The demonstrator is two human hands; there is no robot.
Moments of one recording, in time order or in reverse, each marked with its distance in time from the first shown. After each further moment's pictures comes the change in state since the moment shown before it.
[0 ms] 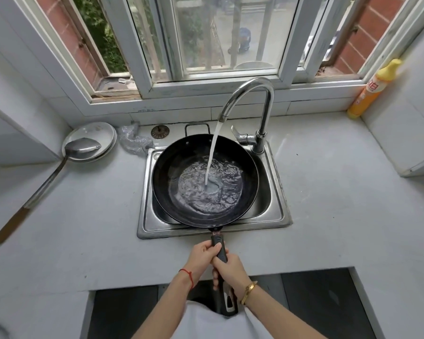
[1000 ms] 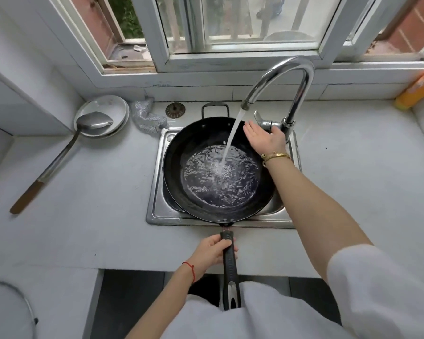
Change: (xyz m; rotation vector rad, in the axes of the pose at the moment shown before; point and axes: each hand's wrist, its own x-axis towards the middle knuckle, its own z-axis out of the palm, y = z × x) left_hand -0.005 0.014 -0.001 -0.143 -0.079 -0.159; right_hand 0.157 -0.259 -0.081 1.370 -0.293 -0.087
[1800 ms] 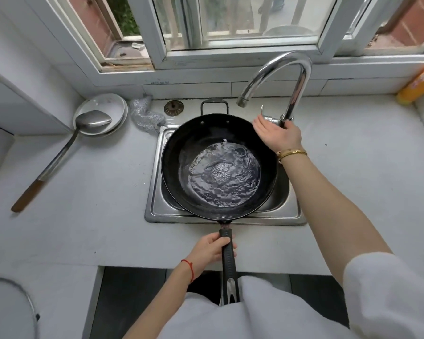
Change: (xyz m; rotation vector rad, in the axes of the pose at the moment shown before) left_hand -0.003 0.003 0.004 0.016 0.017 -0.017; right_hand -0.009 -0.038 -0.002 -0.001 -0.005 0.037
